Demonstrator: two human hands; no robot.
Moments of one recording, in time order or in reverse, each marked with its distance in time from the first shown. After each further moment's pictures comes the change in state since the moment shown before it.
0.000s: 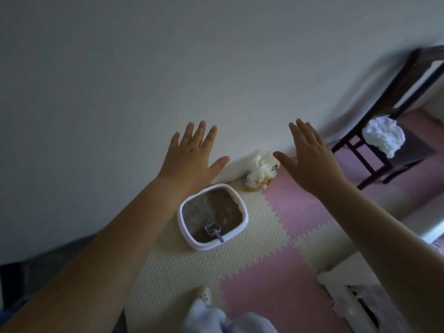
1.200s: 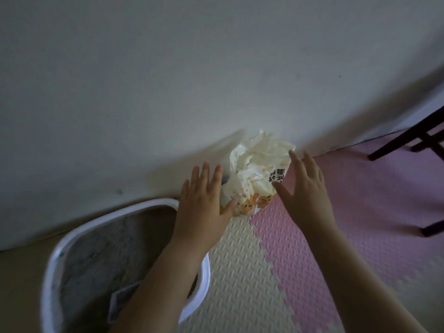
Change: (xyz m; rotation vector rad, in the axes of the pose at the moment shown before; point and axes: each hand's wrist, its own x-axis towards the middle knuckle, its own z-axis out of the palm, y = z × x) left_hand 0.381 0.140 0.611 -0.299 0.059 -0.175; right_hand 0.203 0.366 0.588 0.257 0.019 0.159
